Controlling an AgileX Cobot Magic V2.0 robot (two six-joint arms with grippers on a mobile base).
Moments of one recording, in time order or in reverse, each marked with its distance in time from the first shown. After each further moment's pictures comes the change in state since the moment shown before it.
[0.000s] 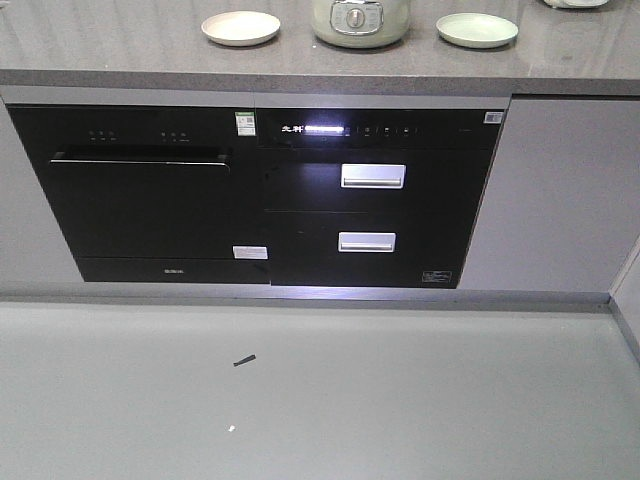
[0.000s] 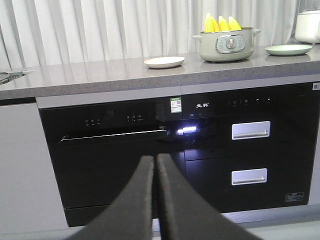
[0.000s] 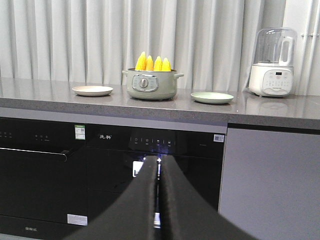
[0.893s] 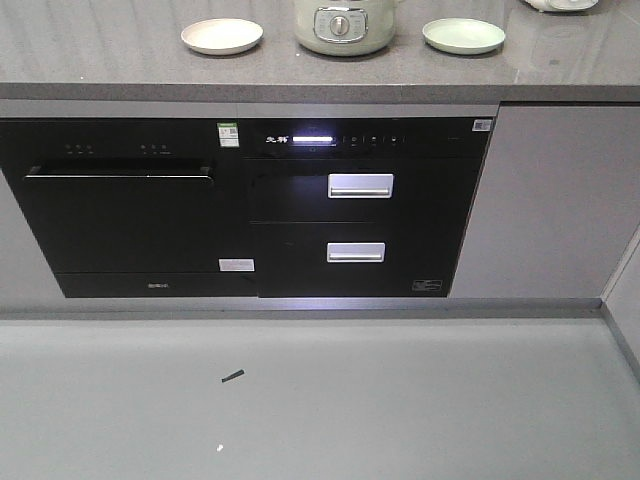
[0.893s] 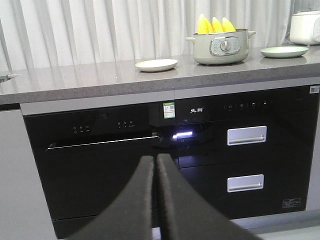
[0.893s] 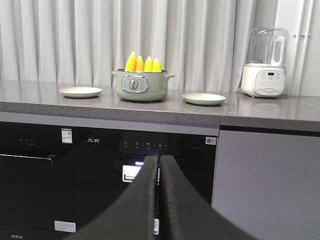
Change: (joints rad) left arm 0.000 0.000 0.000 0.000 0.000 0.000; right arm 0.000 0.000 0.000 0.000 0.000 0.000
